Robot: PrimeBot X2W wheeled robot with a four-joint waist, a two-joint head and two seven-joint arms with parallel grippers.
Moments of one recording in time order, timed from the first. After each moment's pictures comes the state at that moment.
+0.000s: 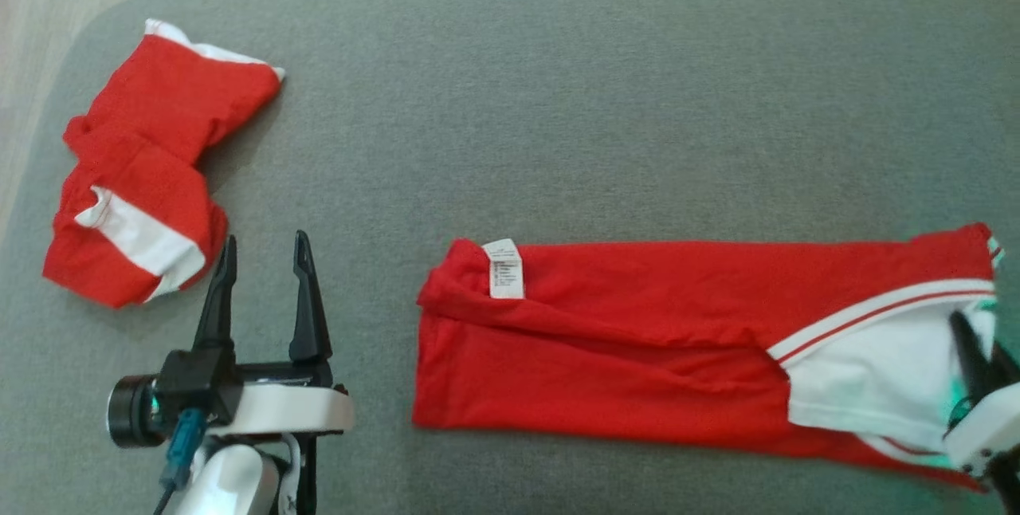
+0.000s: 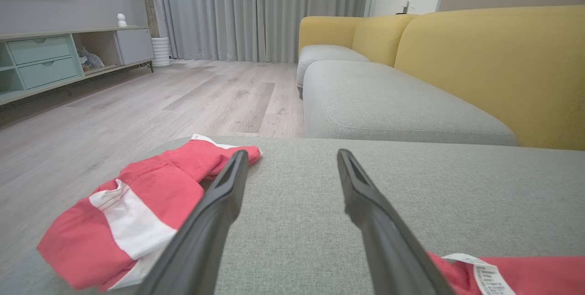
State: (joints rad) left arm -0.12 0.24 -0.36 0.08 -0.38 0.31 -0.22; right arm 0.07 -0.28 -0.15 0.18 0.47 0.13 0.23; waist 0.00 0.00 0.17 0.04
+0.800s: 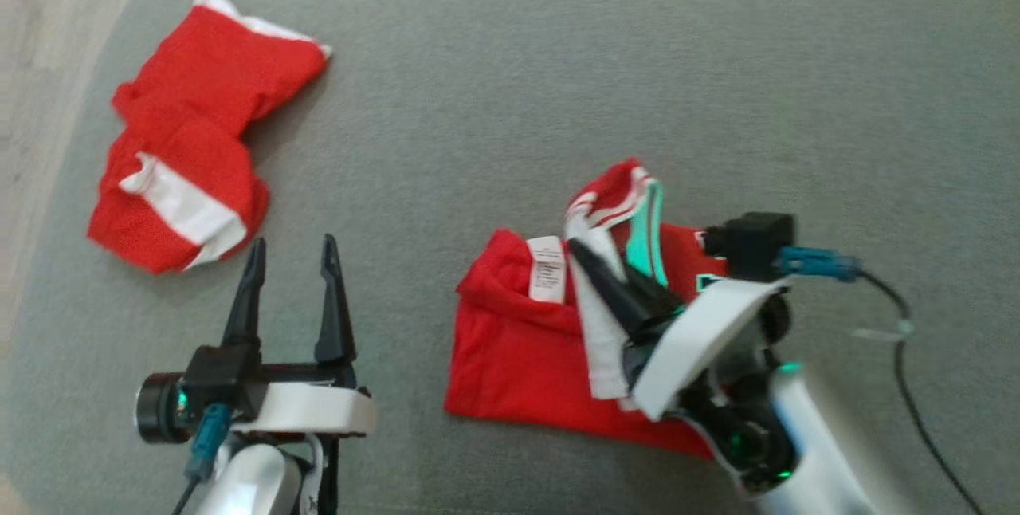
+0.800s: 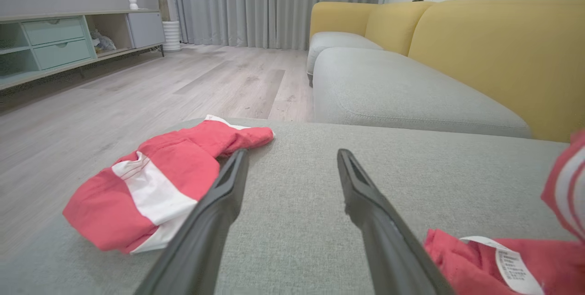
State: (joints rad) left arm -0.12 0.23 -0.40 0.09 -0.39 0.31 -0.20; right arm -0.19 -0.07 0.41 0.00 0.64 0.13 0.40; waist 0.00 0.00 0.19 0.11
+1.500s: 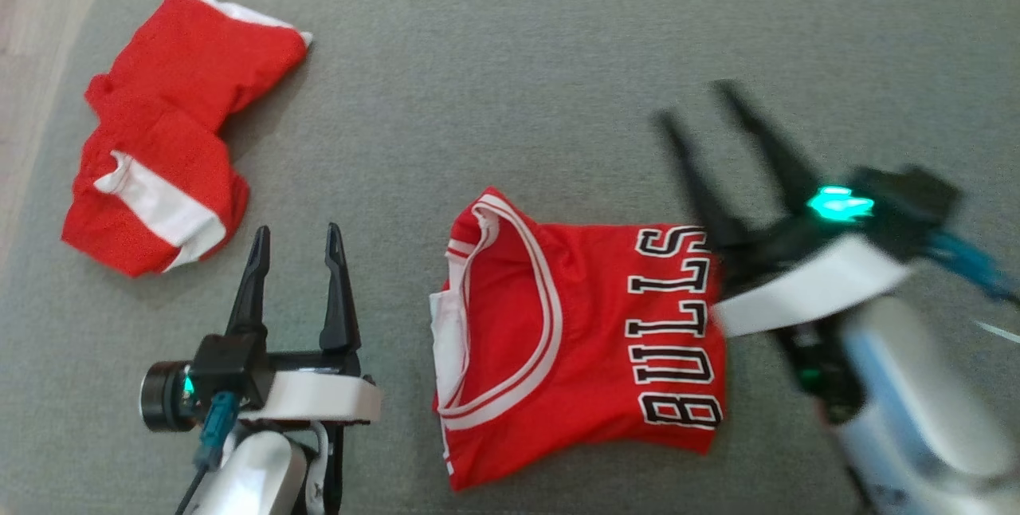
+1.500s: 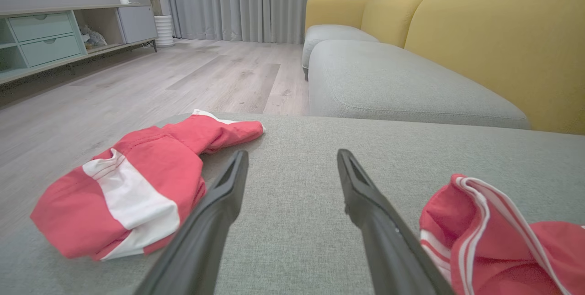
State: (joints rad) left arm -0.16 0.21 -0.42 0.13 -0.39 0.32 -0.21; right arm -0.33 -0.23 0.40 0.03 0.48 0.13 -0.10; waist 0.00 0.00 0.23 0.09
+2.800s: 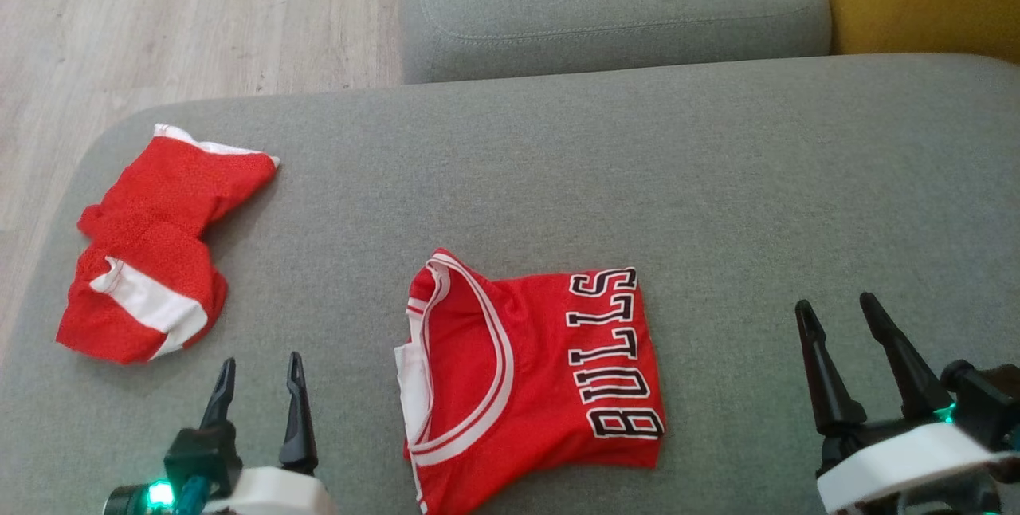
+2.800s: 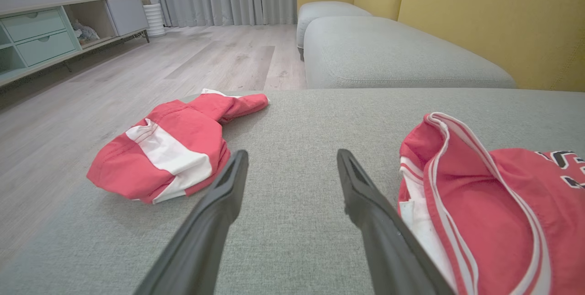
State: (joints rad) left arm 0.05 0.31 -0.40 0.13 -0.43 0.35 -0.12; right arm 0.22 -0.10 0.02 -0.21 0.26 0.13 0.10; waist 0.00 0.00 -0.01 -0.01
